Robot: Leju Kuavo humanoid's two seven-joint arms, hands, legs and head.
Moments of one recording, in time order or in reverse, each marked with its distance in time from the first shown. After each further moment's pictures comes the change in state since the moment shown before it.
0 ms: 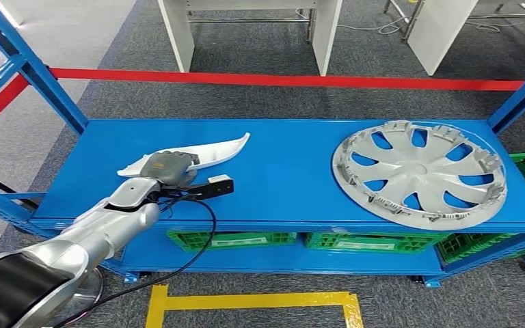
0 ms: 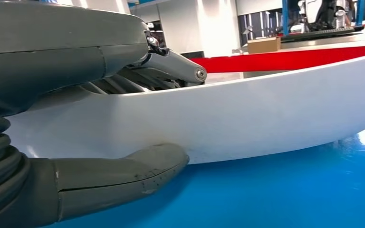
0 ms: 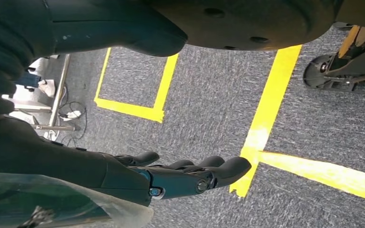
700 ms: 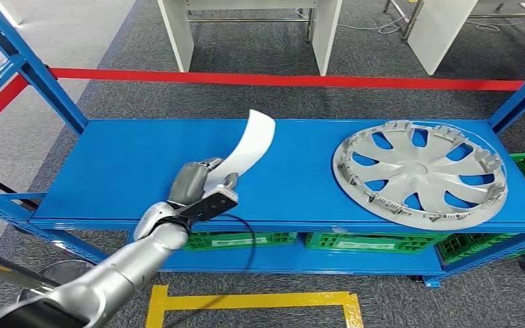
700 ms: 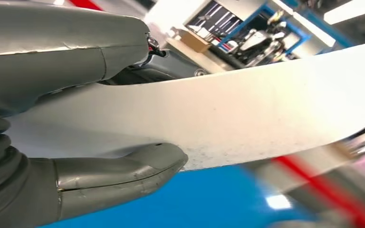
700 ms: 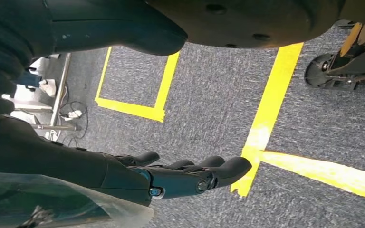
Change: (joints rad) left arm 0.303 -0.093 0.129 -0.443 0.581 0.112 -0.503; right arm 0.002 0.000 -0.026 0.000 0.023 -0.020 0.001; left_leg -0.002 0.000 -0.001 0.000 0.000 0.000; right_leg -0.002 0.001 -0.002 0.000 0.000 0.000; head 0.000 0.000
